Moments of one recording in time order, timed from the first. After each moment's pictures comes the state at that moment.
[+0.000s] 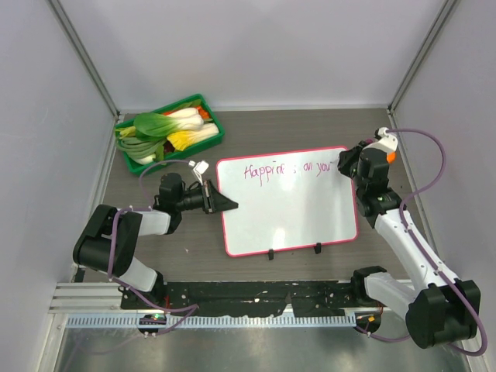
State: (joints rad) left arm -0.28 1.54 0.44 0.79 0.96 -0.76; right arm 0.17 1.02 0.75 -0.02 0.25 0.53
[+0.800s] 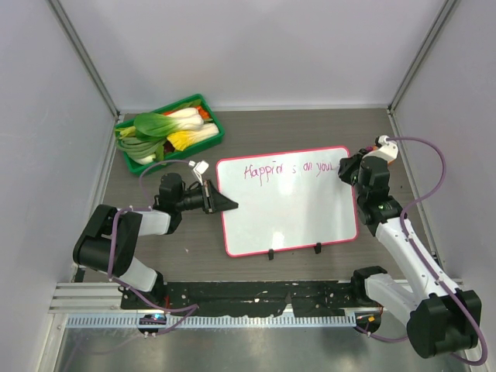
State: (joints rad) left arm -0.28 1.54 0.44 0.79 0.96 -0.76; right arm 0.17 0.95 0.67 -0.02 0.24 0.53
